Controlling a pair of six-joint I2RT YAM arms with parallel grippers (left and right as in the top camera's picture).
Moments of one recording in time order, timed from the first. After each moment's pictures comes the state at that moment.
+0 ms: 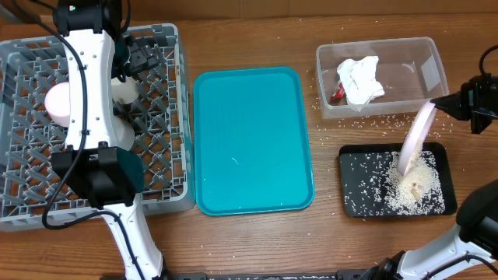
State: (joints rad) left arm 0.09 2.21 2.43 -1.57 -0.13 -0.45; right arm -0.59 1.90 1.85 -1.58 -0.83 0.42
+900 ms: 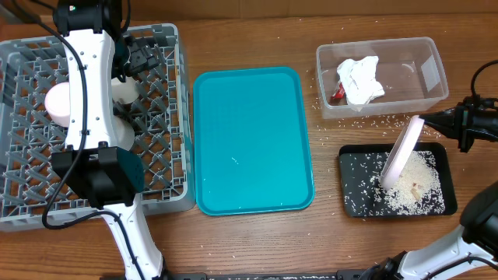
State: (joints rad) left arm 0.09 2.21 2.43 -1.57 -0.13 -0.45; right arm -0.65 1.90 1.64 -1.64 -0.99 0.24
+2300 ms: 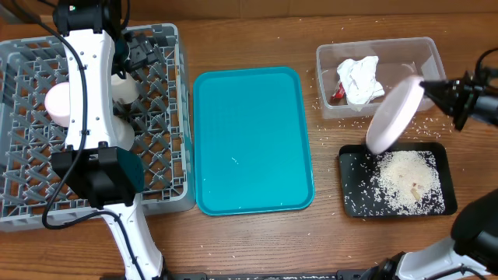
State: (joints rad) left arm 0.09 2.21 2.43 -1.51 -0.13 -0.45; right arm -0.56 1.79 1.70 -1.50 -1.30 0.20
